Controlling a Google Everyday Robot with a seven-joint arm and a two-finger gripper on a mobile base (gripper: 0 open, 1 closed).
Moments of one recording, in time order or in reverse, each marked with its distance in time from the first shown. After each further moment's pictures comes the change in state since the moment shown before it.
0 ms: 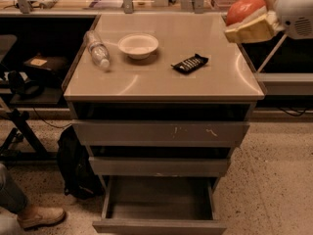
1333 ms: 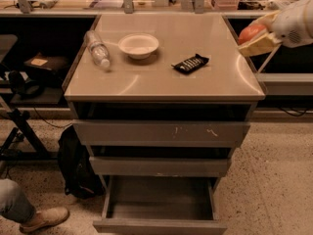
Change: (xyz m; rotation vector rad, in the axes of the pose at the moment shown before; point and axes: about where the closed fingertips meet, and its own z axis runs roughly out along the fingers) arm 0.136 -0.062 0.077 -0.133 0.180 0.060
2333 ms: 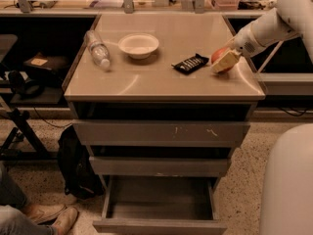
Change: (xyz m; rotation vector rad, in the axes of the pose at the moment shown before) arm 0.052 0.001 0.136 -0.249 0.166 0.093
